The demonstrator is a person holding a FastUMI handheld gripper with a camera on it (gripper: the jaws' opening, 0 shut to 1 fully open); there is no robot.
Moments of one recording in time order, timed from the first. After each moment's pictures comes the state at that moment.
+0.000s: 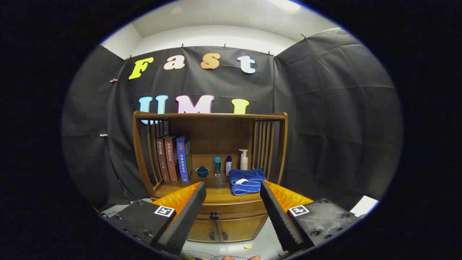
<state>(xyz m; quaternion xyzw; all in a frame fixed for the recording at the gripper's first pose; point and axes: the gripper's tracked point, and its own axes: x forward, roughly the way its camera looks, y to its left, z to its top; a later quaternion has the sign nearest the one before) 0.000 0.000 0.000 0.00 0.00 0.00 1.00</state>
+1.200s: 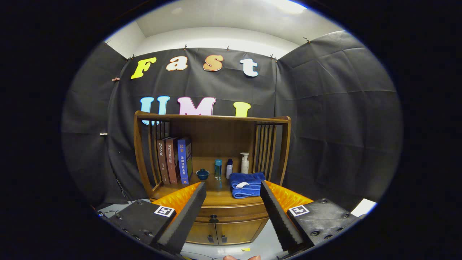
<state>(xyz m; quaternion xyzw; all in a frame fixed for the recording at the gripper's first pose) 0.006 0.006 0.007 -0.01 -0.02 0.00 1.00</state>
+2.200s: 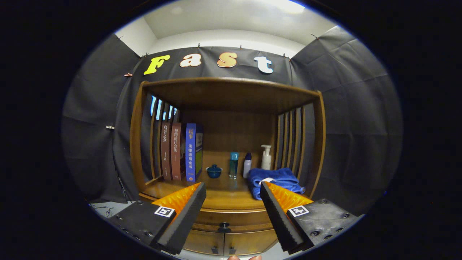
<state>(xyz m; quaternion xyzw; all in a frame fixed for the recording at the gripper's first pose) 0.121 0.063 -0.132 0.00 -0.05 0.07 1.00</state>
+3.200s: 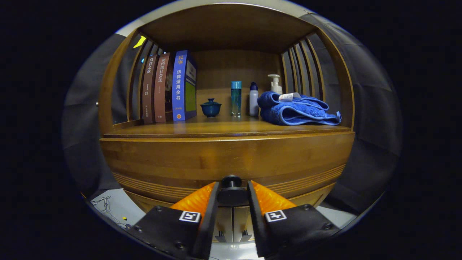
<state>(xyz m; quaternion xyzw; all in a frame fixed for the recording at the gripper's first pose) 0.202 0.073 -0.329 0.02 0.09 0.04 1.00</state>
